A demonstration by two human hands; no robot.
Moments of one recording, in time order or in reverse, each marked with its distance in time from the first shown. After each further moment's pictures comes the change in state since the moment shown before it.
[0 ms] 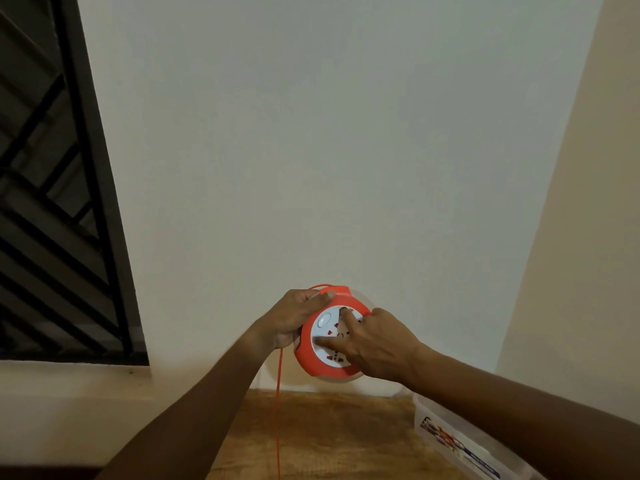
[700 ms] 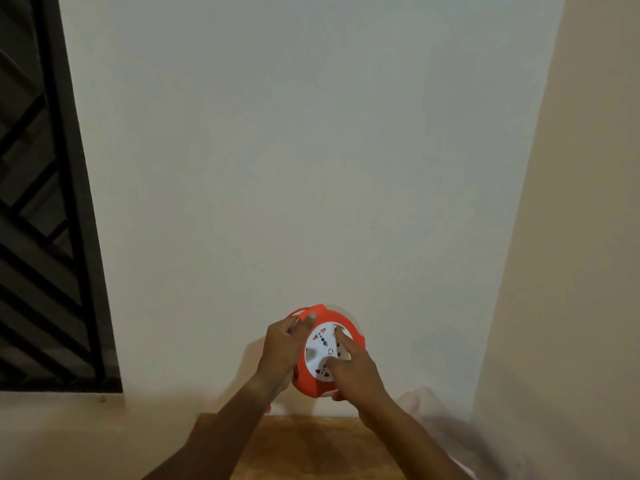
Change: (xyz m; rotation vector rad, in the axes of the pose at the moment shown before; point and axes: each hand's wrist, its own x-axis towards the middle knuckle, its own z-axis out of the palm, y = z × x) left_hand 0.001 -0.033 0.040 -0.043 0.422 0.150; right_hand 0.008 -0.041 0.023 1.594 0.279 1.005
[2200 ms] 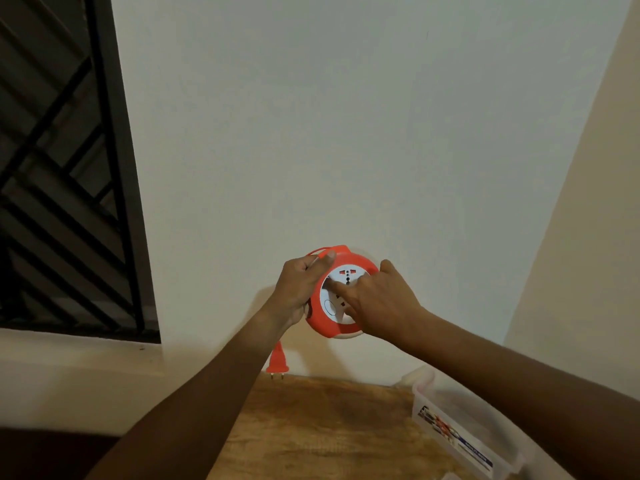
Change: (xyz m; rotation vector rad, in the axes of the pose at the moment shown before) left_hand -0.001 0.075 -0.030 -0.056 -0.092 -0.007; right_hand -0.001 -0.088 -0.036 -1.590 0.033 -0.914
